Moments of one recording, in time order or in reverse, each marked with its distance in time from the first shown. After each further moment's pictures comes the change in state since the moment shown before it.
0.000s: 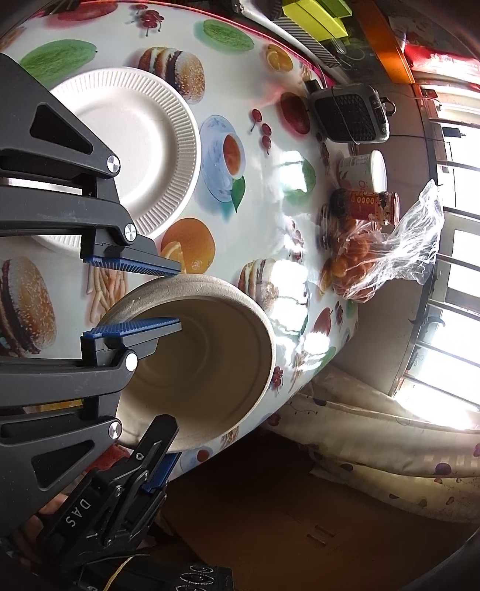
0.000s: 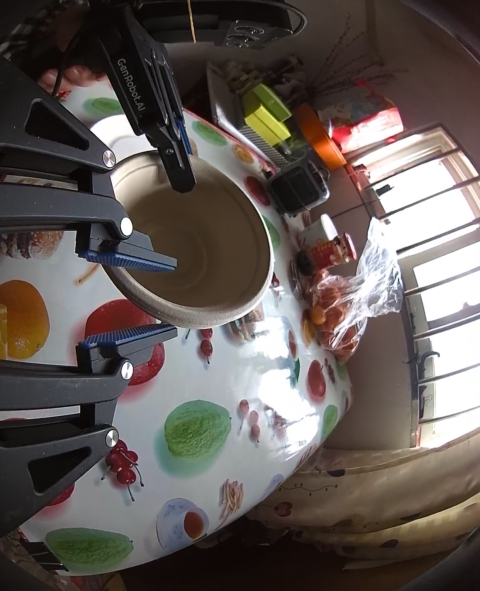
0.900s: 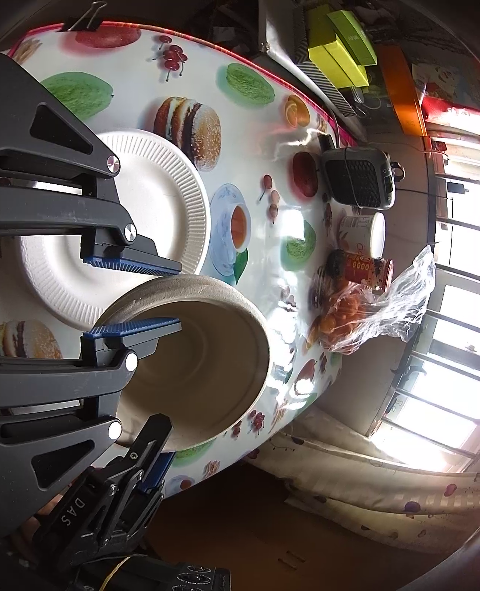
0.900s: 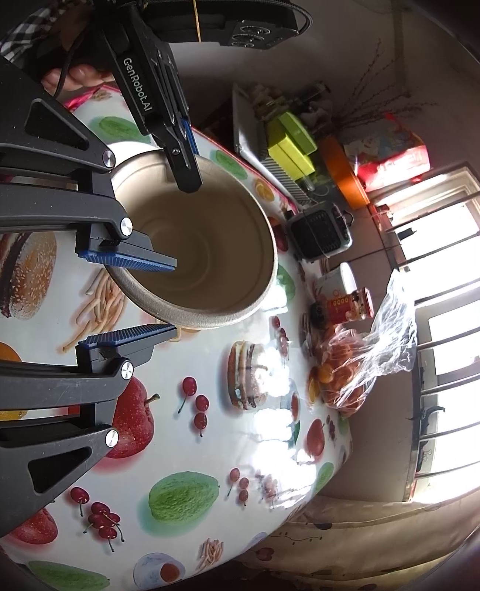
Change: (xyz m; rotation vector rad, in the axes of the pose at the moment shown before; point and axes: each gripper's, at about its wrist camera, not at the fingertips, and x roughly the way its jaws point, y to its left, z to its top) left arm -0.026 0.056 -0.011 -0.099 -0.043 0.096; right arm 0.032 0.055 0.003 -0.094 0.048 0.102
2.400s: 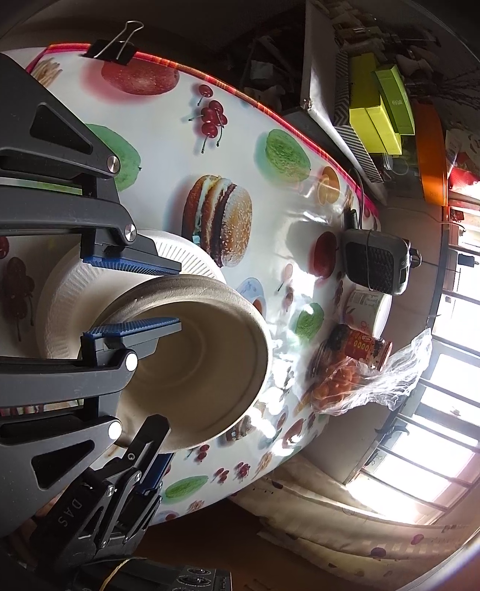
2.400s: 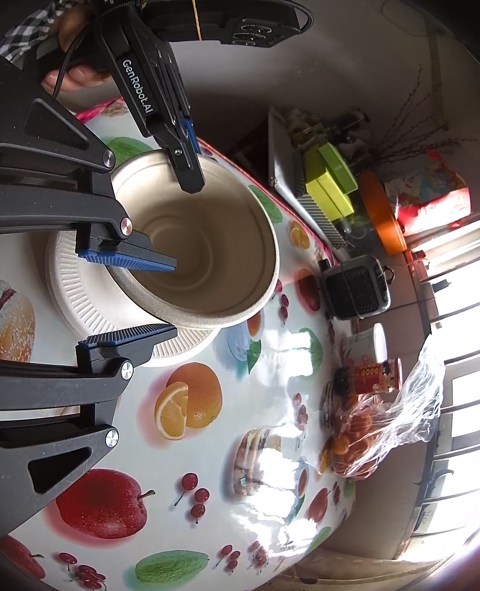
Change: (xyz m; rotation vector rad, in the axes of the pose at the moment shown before) left arm -0.015 0.078 -0.025 -0.129 -0.006 0.106; right arm 0.053 0.069 -0.005 -0.092 0.094 0.093
